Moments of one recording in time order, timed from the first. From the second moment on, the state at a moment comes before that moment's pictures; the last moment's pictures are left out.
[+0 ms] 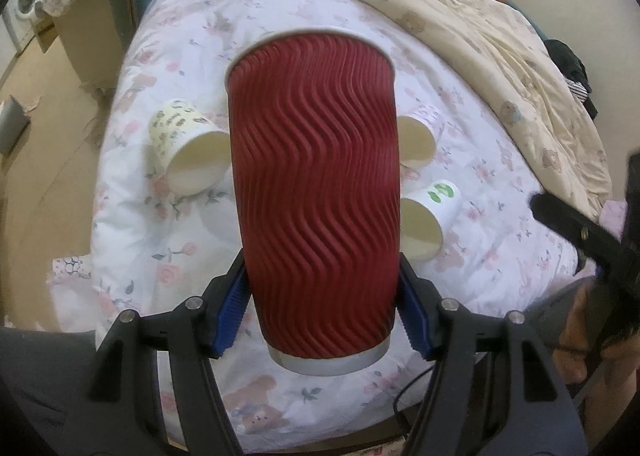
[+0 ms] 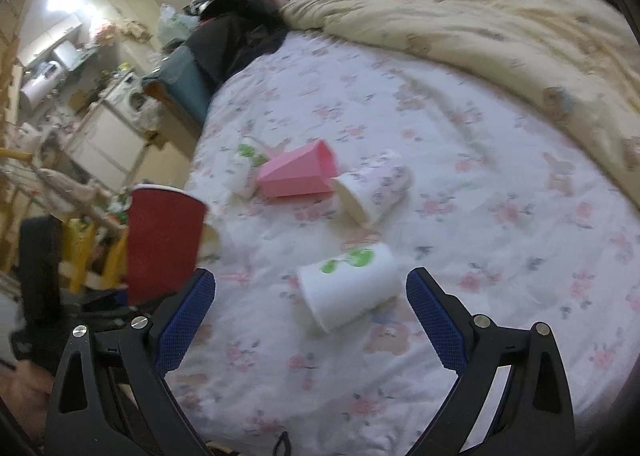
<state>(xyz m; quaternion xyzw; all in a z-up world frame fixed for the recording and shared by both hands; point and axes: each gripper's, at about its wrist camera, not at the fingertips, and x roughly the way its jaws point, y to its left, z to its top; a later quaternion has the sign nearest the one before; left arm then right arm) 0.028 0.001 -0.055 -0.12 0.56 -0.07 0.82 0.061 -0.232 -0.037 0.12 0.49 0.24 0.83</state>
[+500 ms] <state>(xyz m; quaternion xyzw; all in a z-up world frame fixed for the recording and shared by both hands) 0.013 -0.052 -0.064 -0.04 0.58 -0.15 0.80 0.083 -0.188 -0.044 0.15 0.50 0.33 0.79</state>
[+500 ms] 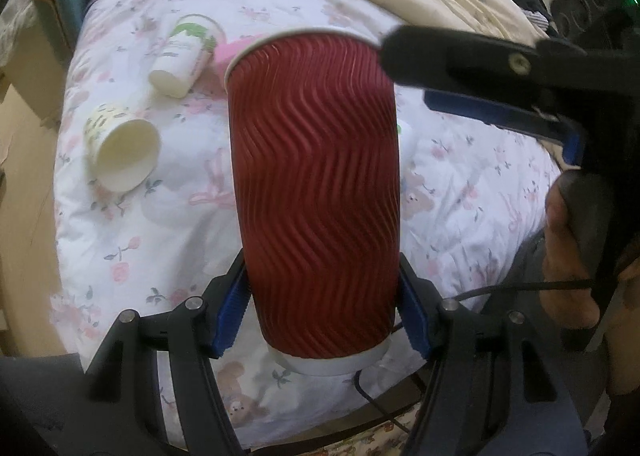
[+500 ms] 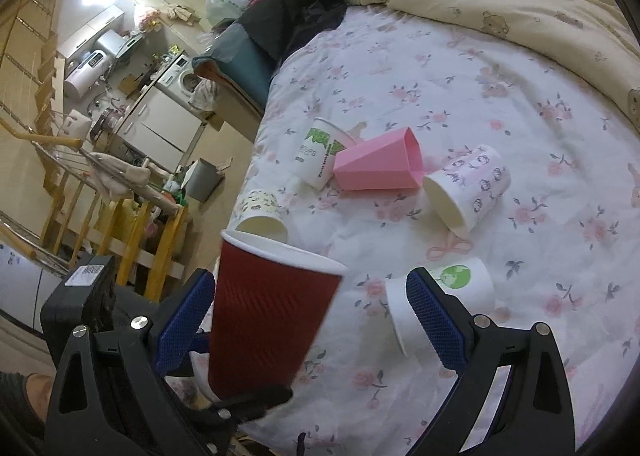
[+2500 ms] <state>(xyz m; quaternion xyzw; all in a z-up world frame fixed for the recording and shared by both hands) 0.082 -0.039 -0.062 -0.01 0.59 -0.05 0.80 0.052 -0.286 -0.029 0.23 0.47 0.17 0.84</state>
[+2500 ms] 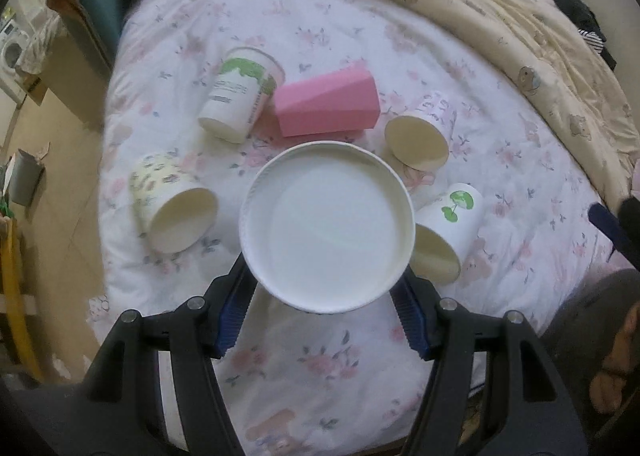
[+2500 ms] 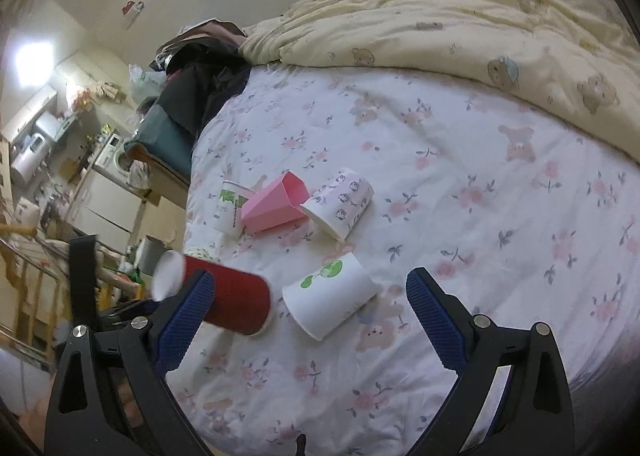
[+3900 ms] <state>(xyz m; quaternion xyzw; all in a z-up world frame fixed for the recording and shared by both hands) -0.006 -0.035 -0.006 0.01 0.46 -0.02 0.89 0.016 -0.250 -0.022 0.18 0.45 0.21 0.85</state>
